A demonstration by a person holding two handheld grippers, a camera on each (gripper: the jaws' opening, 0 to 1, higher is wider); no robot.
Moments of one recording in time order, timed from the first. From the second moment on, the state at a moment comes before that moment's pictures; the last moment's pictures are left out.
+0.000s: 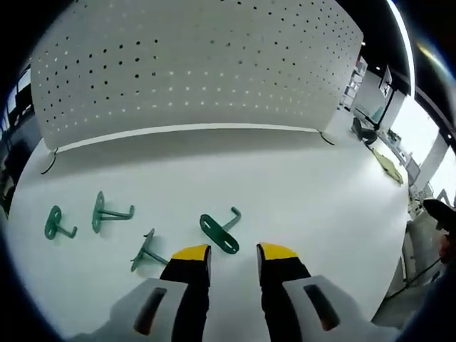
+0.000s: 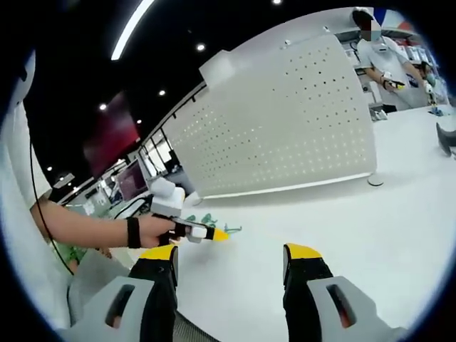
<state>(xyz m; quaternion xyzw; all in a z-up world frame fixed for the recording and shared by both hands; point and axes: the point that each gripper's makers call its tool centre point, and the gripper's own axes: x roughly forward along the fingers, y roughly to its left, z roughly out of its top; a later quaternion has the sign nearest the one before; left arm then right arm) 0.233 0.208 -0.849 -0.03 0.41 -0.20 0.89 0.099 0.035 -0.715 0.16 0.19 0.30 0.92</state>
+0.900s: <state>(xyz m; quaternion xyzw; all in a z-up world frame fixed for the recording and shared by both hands) 0.241 0.208 -0.853 0.03 0.41 -0.21 0.89 0.098 0.030 -0.712 0.17 0.18 0.29 0.92</state>
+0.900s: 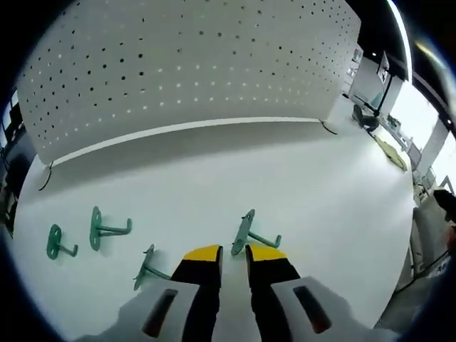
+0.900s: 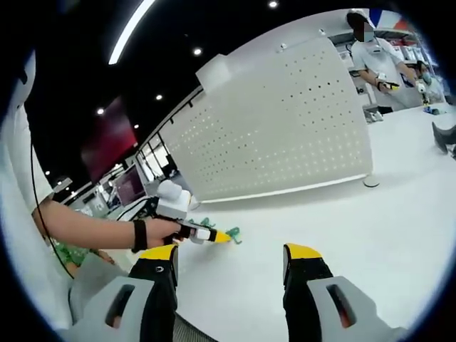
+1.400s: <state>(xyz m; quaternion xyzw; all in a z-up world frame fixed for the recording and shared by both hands) 0.250 0.189 -0.851 0.12 0.39 -0.26 0.87 0.099 0.027 -0.711 0.17 0.18 0.29 0.93</state>
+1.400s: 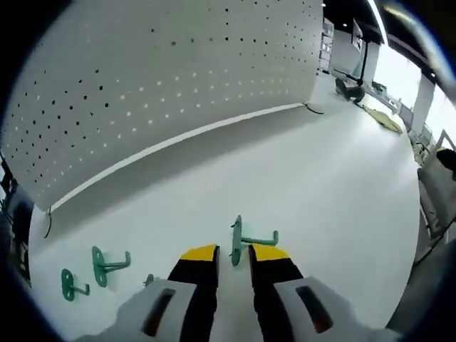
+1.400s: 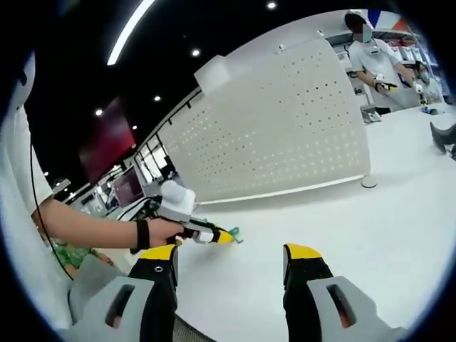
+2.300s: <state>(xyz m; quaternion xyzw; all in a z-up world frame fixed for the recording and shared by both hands) 0.232 0.171 -0.813 0.09 0.33 -0.29 0.89 0.104 0.043 -0.695 0.16 0.16 0.32 0.92</state>
